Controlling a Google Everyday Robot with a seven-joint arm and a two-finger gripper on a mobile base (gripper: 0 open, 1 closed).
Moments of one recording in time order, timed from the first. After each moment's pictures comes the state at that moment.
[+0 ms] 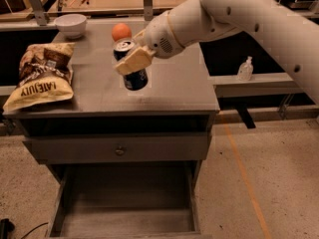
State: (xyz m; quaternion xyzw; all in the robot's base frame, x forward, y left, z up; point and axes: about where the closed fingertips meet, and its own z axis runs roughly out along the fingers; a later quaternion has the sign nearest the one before) arm 0.600 0.081 0.956 -0.59 0.65 0.28 0.40
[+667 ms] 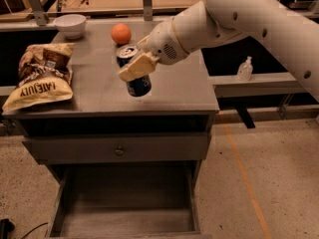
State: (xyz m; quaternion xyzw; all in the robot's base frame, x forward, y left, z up) arm 0.586 0.071 0.948 -0.58 0.66 0.28 0.39
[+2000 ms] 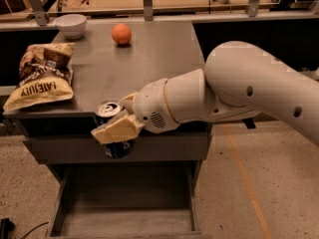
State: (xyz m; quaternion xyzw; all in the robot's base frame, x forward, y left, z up) arm 0.439 0.102 0.905 -0.52 0.68 0.35 0.38
